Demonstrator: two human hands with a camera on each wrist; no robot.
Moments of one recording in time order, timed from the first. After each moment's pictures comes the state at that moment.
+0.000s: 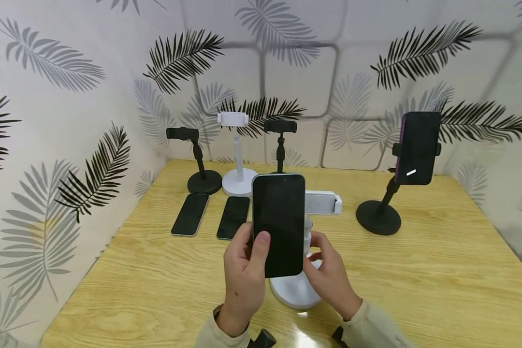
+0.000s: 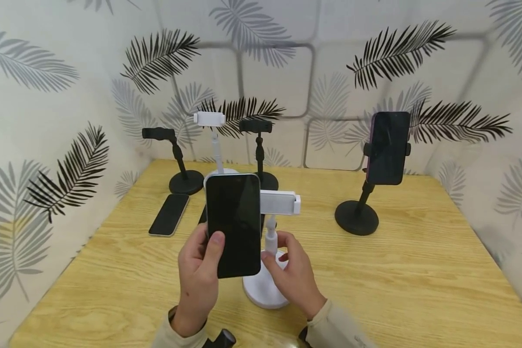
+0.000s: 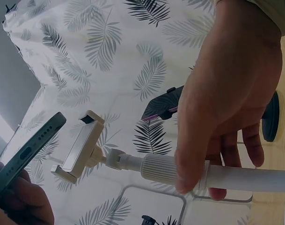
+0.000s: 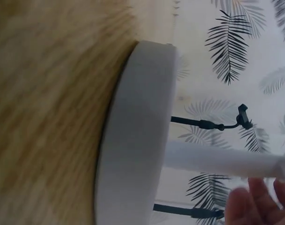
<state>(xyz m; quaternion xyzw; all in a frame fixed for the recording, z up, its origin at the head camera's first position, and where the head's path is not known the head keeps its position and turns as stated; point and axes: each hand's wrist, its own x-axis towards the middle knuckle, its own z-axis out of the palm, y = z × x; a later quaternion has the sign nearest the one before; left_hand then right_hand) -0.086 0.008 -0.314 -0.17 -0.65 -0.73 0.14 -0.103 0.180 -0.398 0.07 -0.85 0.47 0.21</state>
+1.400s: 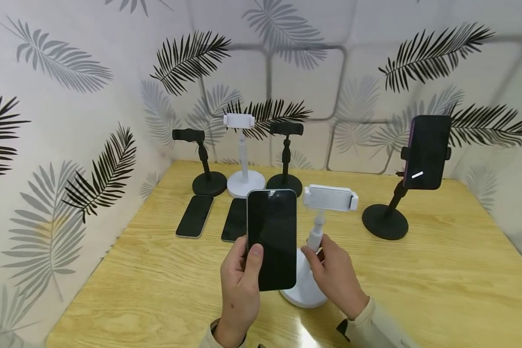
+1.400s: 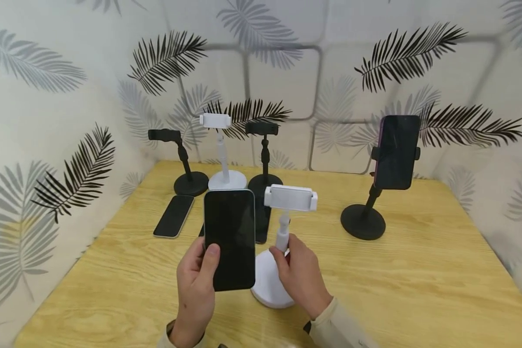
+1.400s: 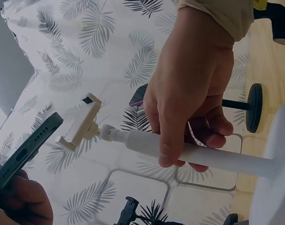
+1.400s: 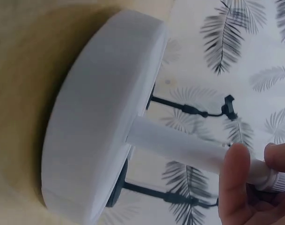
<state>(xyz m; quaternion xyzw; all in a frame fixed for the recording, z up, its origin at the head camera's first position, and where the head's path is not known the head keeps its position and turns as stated) -0.084 -0.008 -0.331 -0.11 -0.65 -0.75 0.10 -0.112 0.179 -0.378 0.01 -0.92 0.37 0.13</state>
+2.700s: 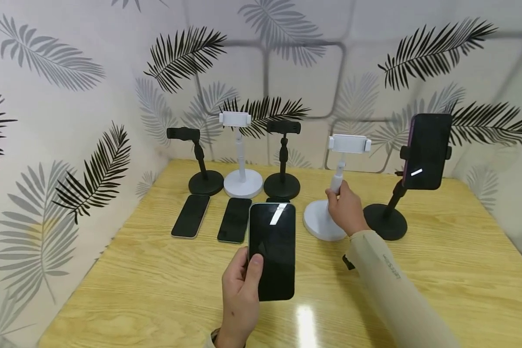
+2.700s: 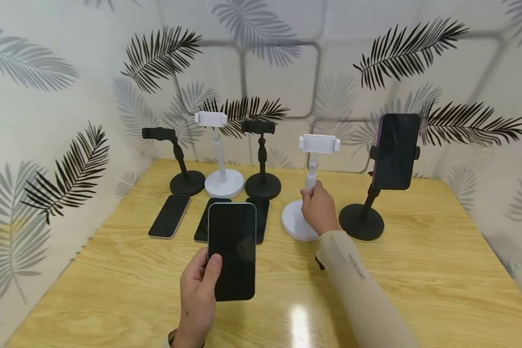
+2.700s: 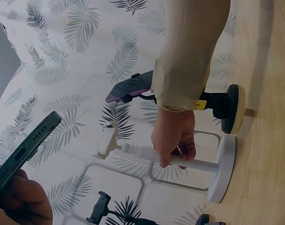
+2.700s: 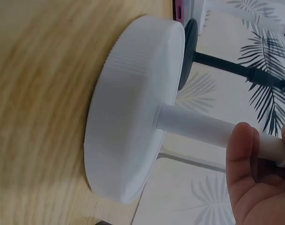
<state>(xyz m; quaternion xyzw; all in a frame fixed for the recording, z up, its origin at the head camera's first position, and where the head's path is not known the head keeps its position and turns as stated) -0.086 -0.002 -0.355 -0.08 -0.65 -0.75 0.05 -0.247 0.263 -0.384 -0.04 -0.93 0.34 0.11</state>
